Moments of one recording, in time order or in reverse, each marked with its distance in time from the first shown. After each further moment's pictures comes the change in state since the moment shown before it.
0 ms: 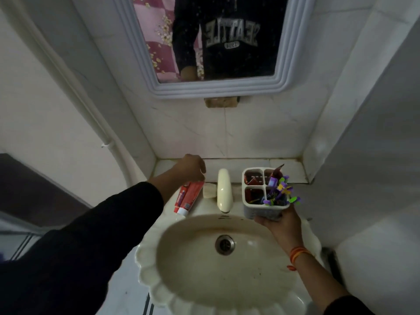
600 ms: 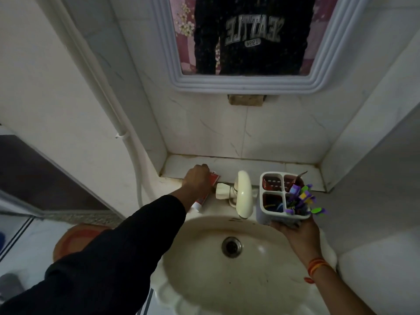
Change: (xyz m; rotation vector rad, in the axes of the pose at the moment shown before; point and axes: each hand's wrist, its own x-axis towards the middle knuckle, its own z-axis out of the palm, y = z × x) left_hand 0.020 -0.040 0.075 -0.127 0.185 -0.180; right_hand 0.006 -0.002 0.002 0.682 -0.136 0.170
